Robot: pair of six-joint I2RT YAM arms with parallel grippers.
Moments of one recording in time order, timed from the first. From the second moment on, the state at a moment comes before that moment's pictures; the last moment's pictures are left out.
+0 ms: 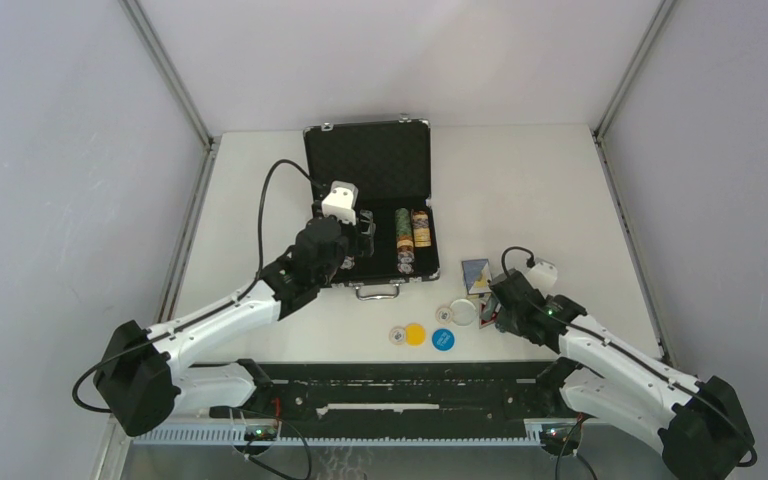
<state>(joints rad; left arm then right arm) -0.77 1.18 0.76 0.12 -0.42 -0.20 0.64 0.86 0.45 -0.72 0.39 0.98</state>
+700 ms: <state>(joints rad) -0.77 1.18 0.76 0.12 -0.42 -0.20 0.60 0.88 0.40 -0.67 0.32 0.99</state>
